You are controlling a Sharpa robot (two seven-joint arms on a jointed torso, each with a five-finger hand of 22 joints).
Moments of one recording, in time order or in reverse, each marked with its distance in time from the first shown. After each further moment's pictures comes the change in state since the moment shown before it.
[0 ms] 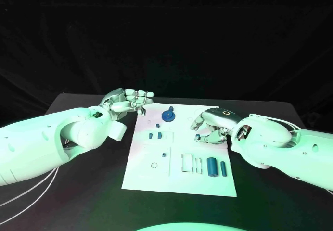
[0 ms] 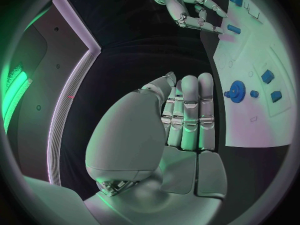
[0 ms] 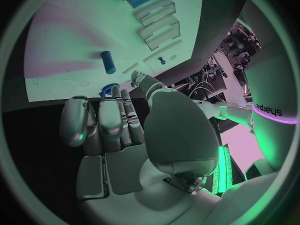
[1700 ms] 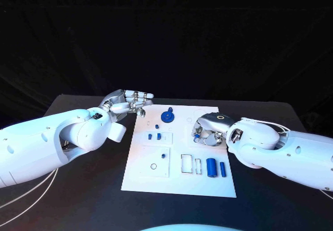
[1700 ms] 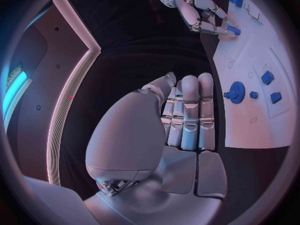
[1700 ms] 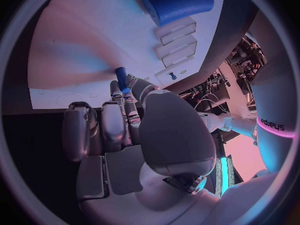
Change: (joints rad) left arm 0.000 0.004 -0.001 -0.003 0.000 0.004 -0.001; left_hand -0.004 0.004 -0.003 -0.003 0.000 -0.004 0.004 0.000 0.000 -0.004 0.004 0.000 0.001 0.000 0.000 0.000 -0.001 0.000 0.000 0.000 0.001 -0.002; right arm -0.034 0.060 -0.002 -0.088 -0.078 0.032 -0.009; right_hand 0.112 0.091 0.102 -0.026 -0.121 0.111 -0.007 0.034 0.022 0.128 -0.012 0.094 0.012 0.002 -0.027 0.064 0.051 -0.016 0.067 -0.031 0.128 0.000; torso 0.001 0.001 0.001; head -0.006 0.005
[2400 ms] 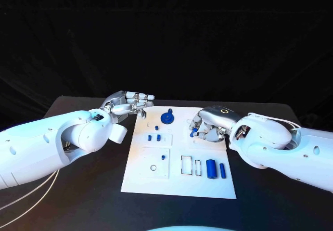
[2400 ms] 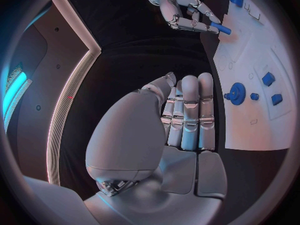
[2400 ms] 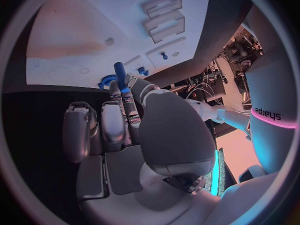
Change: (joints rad) left arm 0.000 0.012 0.000 -0.007 -0.004 0.000 -0.001; left_hand 0.000 0.000 0.000 0.000 0.000 0.000 0.000 0.000 -0.001 0.000 0.000 0.000 0.001 0.000 0.000 0.000 0.000 0.000 0.000 0.000 -0.006 -0.002; right arm 0.053 -0.064 0.013 0.147 0.010 -0.062 -0.013; right_hand 0.004 -0.004 0.008 -0.003 0.009 0.004 0.003 0.000 0.003 0.003 0.003 -0.011 0.009 0.000 0.000 0.006 0.003 0.000 0.007 0.000 0.016 0.001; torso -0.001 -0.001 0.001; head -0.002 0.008
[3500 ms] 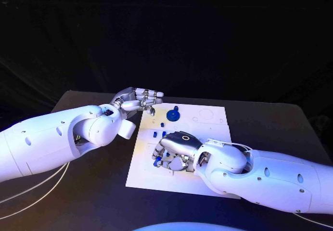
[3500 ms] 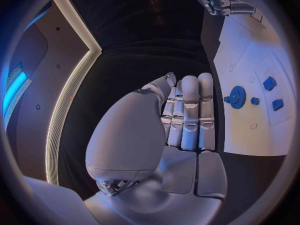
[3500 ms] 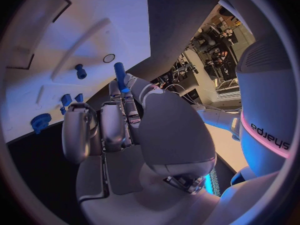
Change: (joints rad) left arm -0.001 0.017 0.000 -0.006 0.002 0.004 0.000; left_hand 0.000 0.000 0.000 0.000 0.000 0.000 0.000 0.000 0.000 0.000 0.000 0.000 0.000 0.000 0.000 0.000 -0.001 0.000 0.000 0.000 0.000 -0.001; right arm -0.144 0.282 -0.022 -0.054 0.030 -0.018 0.056; right_hand 0.002 0.002 0.007 -0.001 0.016 0.000 0.000 -0.001 0.000 0.004 0.004 -0.001 0.002 0.000 0.000 0.000 -0.002 0.000 0.000 0.000 0.000 0.000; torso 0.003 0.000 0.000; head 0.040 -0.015
